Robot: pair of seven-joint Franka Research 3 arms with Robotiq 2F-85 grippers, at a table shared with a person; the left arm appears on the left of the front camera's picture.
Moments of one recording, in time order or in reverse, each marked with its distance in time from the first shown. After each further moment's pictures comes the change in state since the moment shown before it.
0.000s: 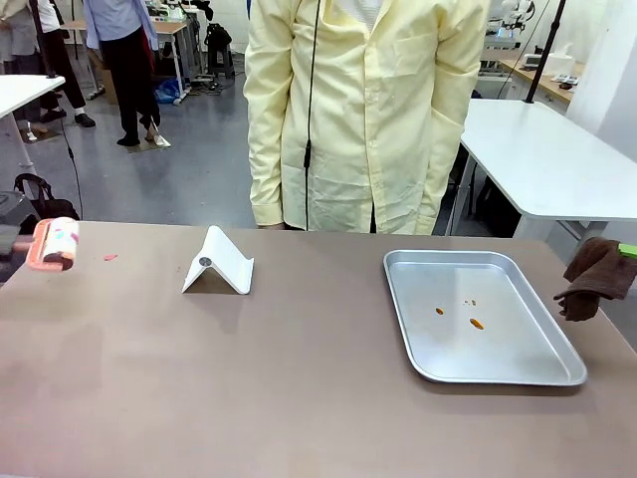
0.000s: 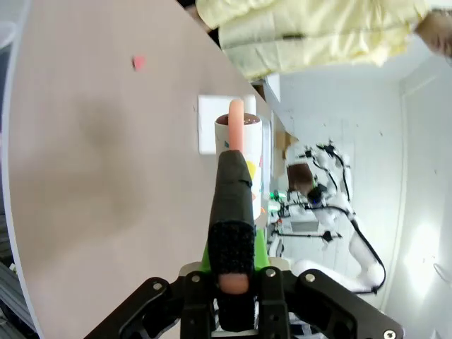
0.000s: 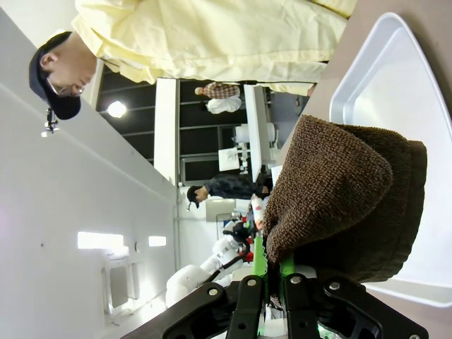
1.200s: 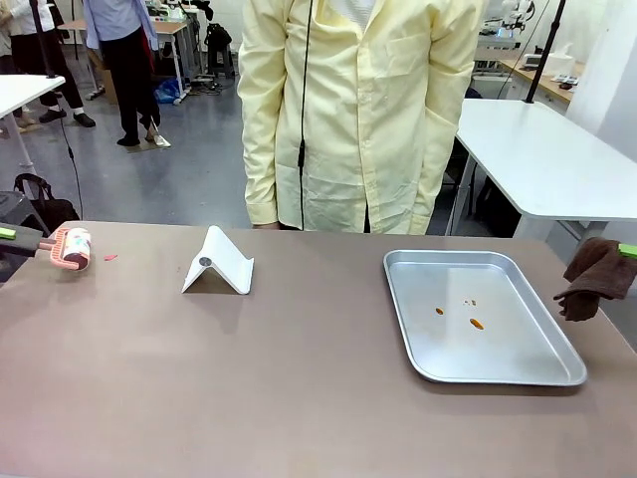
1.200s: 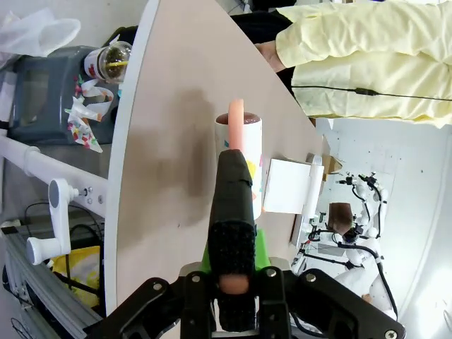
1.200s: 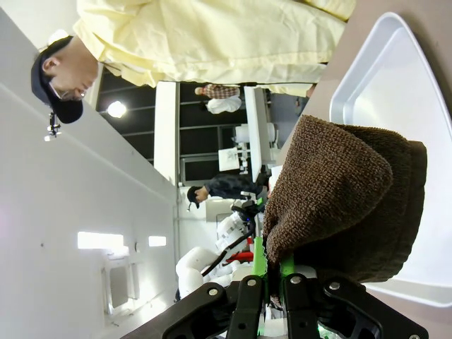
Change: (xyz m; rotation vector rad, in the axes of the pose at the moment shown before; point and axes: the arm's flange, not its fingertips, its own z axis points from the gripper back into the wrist) left arm 0.102 0.043 -0.014 0.183 0.001 0.111; right arm 0.000 0.000 0.000 0.000 0.000 0.000
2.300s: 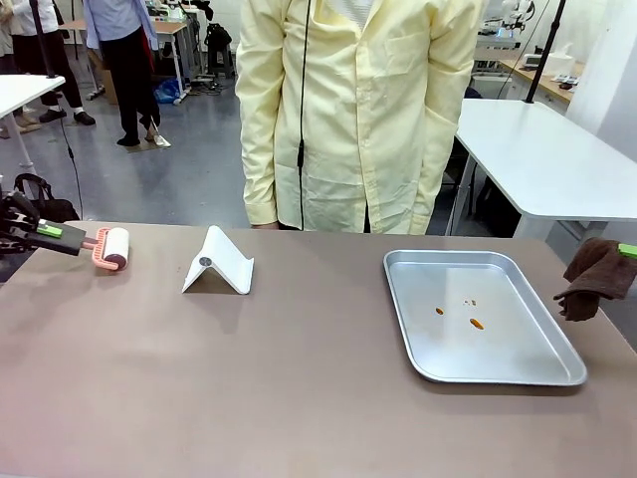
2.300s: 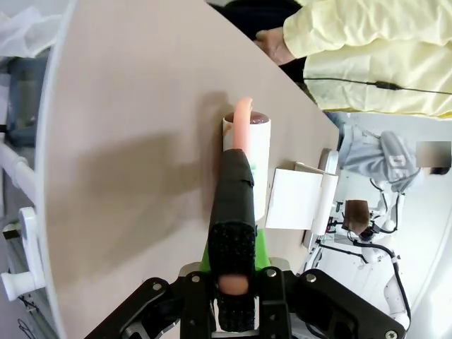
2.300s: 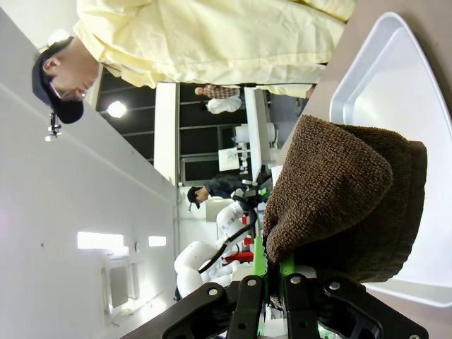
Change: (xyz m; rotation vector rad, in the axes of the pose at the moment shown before) left arm 0.021 -0.037 -0.076 0.063 0.067 -0.032; right arm 0.000 0.000 0.000 0.000 0.000 0.000
